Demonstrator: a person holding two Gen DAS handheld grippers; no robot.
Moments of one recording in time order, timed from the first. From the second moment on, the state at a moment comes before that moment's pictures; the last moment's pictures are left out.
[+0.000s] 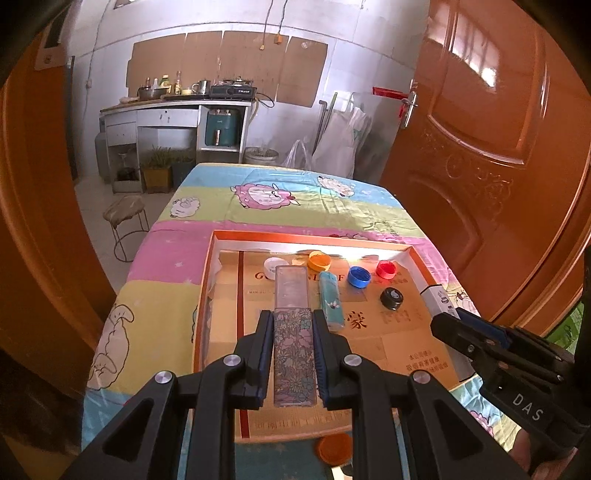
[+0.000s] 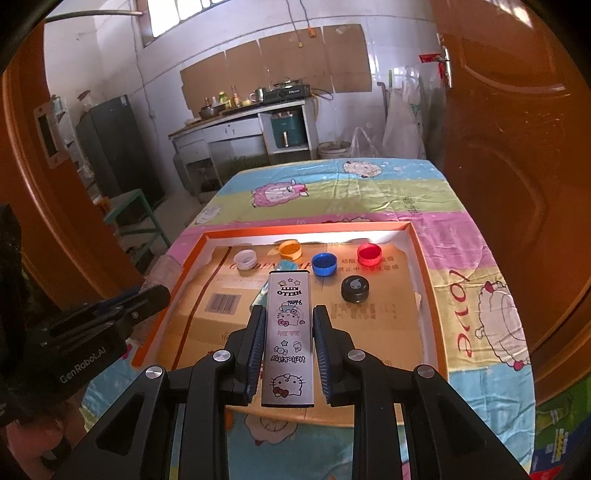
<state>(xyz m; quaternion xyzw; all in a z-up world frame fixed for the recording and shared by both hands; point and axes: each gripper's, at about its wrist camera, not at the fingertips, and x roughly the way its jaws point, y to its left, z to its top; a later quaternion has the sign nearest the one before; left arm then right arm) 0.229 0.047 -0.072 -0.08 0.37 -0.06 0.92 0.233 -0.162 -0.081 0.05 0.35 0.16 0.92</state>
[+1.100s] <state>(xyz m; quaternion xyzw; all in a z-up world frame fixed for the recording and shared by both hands) 0.294 0.057 -0.120 -0.08 0.41 -0.04 0.91 0.310 -0.149 -0.133 0.05 0.40 0.16 0.90</state>
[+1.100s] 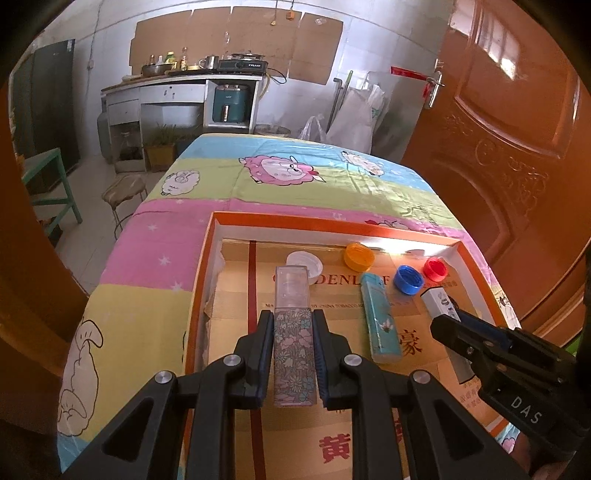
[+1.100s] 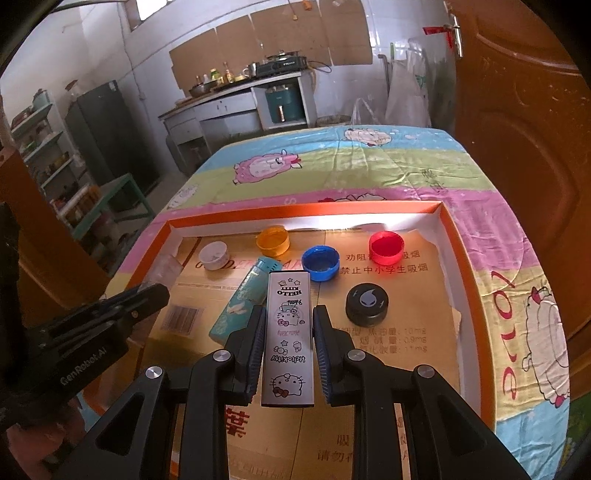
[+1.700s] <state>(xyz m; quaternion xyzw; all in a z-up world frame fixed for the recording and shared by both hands) 0.305 0.061 -0.131 -0.09 0.42 -0.05 0.90 0.319 -0.140 -0.145 0.03 0.41 0.15 0.90</state>
